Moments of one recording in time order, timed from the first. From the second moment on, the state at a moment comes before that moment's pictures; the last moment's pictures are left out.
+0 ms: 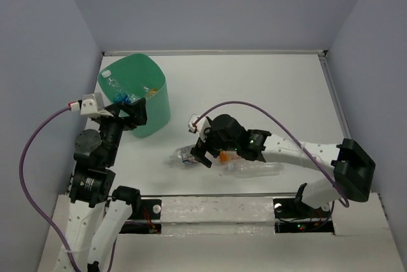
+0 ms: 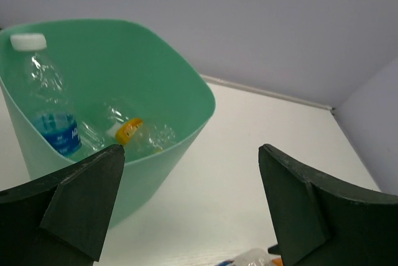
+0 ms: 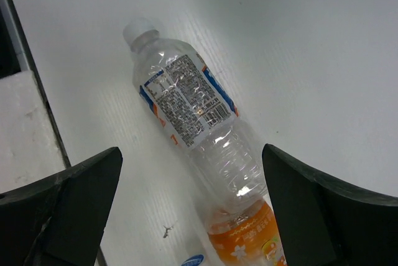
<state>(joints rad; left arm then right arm) -0.23 0.47 0.81 -0.24 -0.12 -0.39 1.04 1.42 0.95 -0.10 -0.12 -0.09</state>
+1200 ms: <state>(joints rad) -0.31 0.24 0.71 -0.36 -0.23 -0.38 1.14 2.01 1.48 -0.45 -0.11 -0.45</state>
